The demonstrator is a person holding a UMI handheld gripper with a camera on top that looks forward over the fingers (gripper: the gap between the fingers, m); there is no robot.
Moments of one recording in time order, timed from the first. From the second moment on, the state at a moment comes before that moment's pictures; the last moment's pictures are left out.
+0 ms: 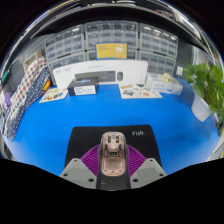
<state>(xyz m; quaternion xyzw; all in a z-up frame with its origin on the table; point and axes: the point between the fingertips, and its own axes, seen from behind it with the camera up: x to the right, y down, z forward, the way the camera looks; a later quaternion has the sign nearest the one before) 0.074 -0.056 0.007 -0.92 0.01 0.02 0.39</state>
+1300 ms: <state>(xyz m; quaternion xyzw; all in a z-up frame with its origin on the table) 0.044 -0.249 0.197 -0.87 0.00 0.01 0.50</state>
